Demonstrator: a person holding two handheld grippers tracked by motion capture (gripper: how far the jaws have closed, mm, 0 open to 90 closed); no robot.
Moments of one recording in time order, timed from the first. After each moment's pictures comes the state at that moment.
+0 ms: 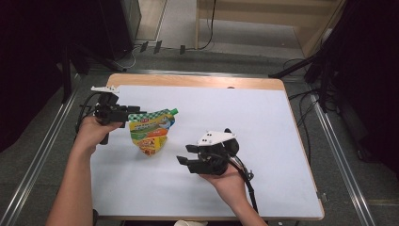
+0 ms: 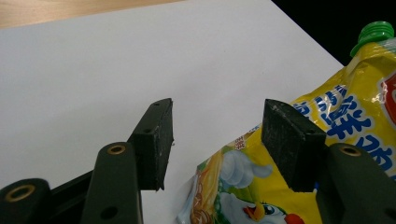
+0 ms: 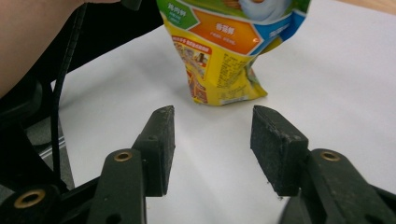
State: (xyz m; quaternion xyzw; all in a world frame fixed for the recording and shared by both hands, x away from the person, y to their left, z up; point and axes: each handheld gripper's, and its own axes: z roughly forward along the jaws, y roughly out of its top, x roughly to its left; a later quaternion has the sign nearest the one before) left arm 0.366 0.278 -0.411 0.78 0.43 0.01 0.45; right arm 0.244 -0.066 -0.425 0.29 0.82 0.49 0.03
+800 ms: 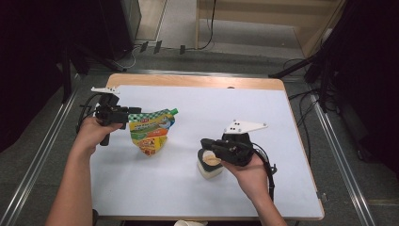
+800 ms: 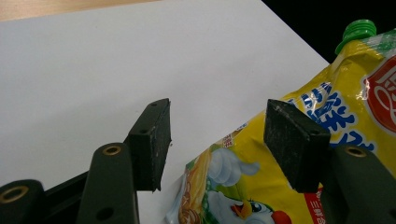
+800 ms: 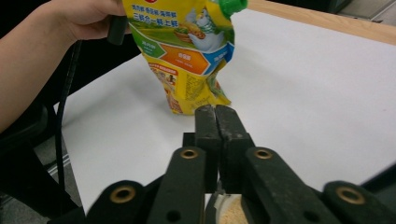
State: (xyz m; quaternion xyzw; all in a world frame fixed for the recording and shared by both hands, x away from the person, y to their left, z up) left arm 0.363 0.277 -0.412 0.78 0.42 0.00 0.46; right arm 0.254 -0.121 -0.396 0.33 0.79 0.52 0.04
